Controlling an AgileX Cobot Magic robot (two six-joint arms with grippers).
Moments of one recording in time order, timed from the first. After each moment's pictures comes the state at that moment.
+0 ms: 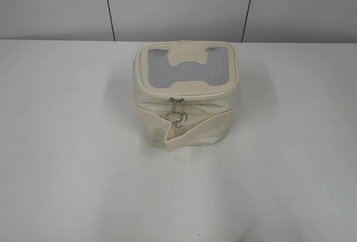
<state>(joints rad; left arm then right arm) -0.24 -0.01 -0.53 -0.05 1.05 0.03 0.17 -0.01 -0.50 0.09 1.05 -0.11</state>
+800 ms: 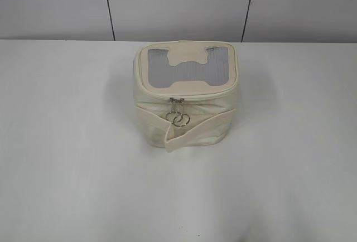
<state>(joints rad) -0.08 -0.01 -0.53 -0.05 1.05 0.02 0.01 -0.01 -0.50 0.09 1.05 -0.11</state>
